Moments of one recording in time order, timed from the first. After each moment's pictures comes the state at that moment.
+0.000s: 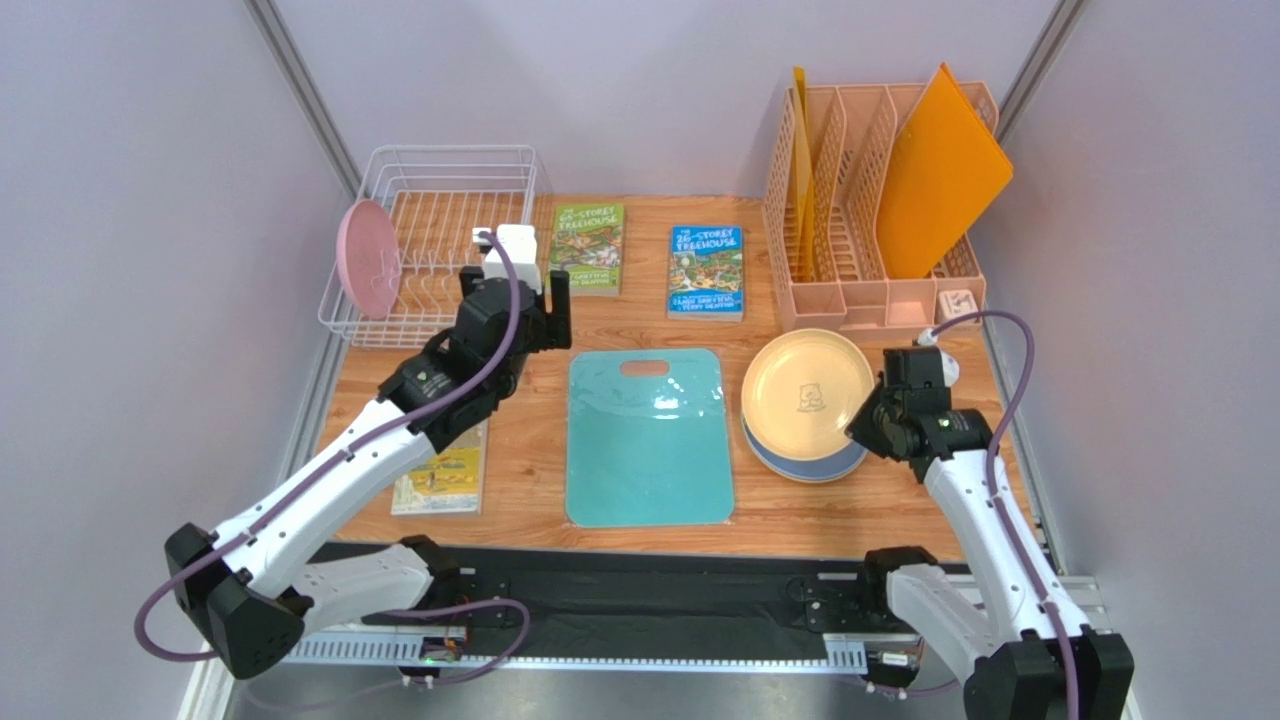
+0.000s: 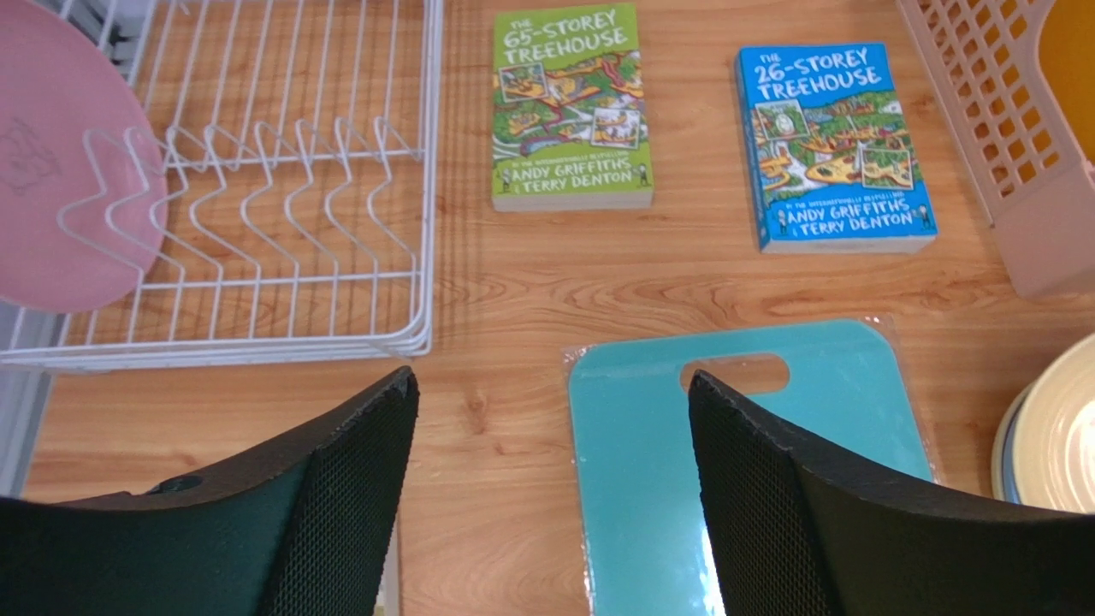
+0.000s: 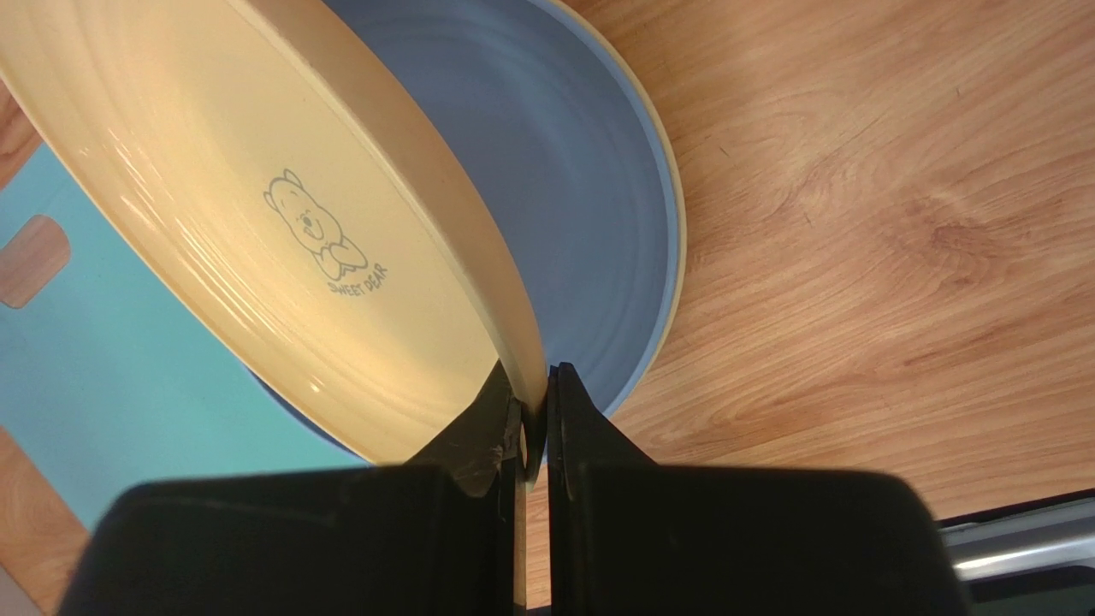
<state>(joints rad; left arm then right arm) -0.70 1.10 1.07 -0.38 -0.57 -0.25 0.09 0.90 0.71 -0.77 0.11 0.65</state>
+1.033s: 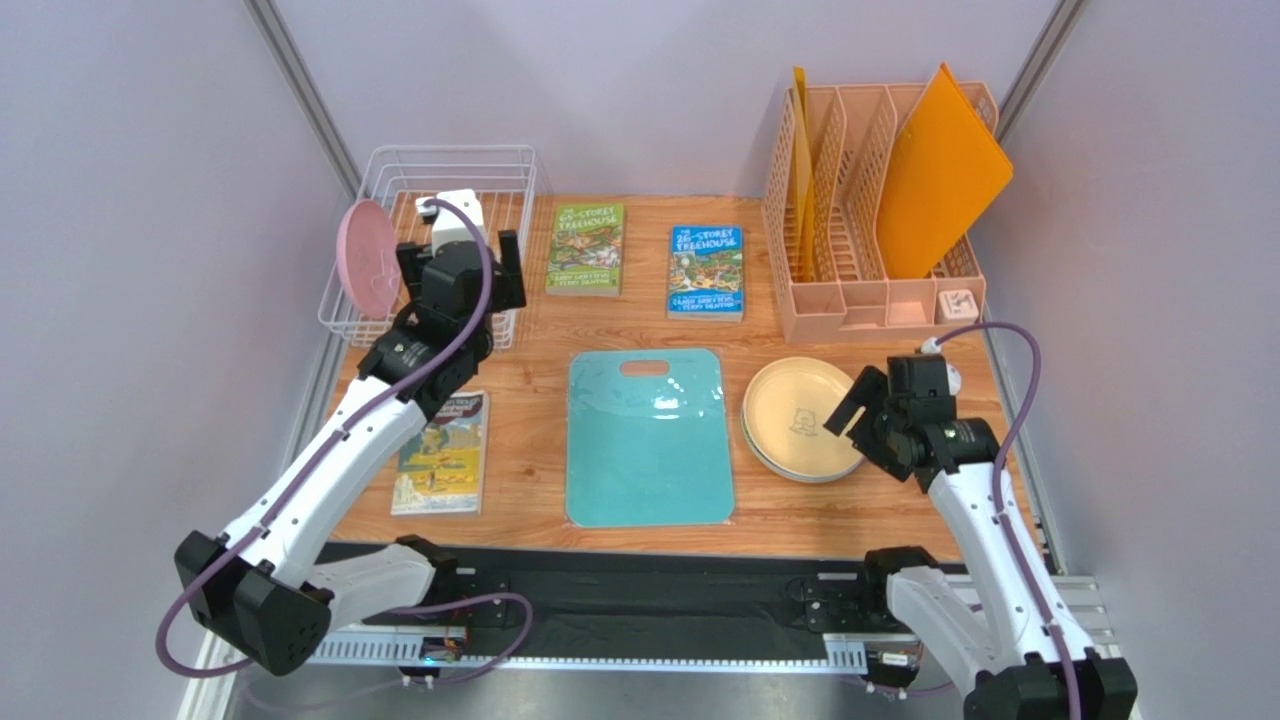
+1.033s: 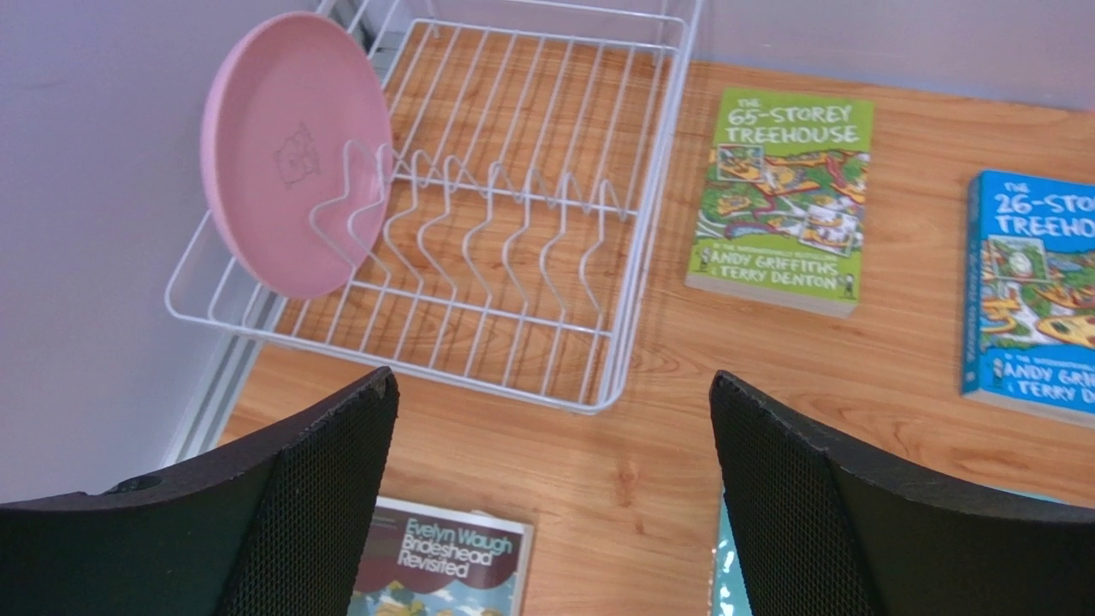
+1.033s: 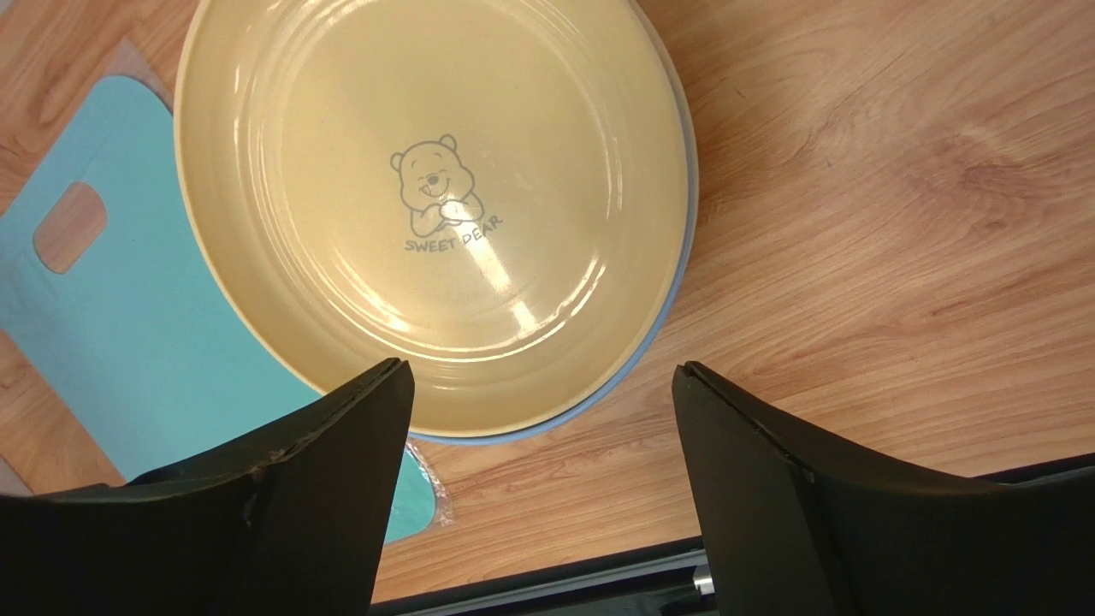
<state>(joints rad) -0.50 1.14 1.14 -0.37 -0.68 -0.19 0.09 0.85 0.70 -0.83 0.06 0.70</state>
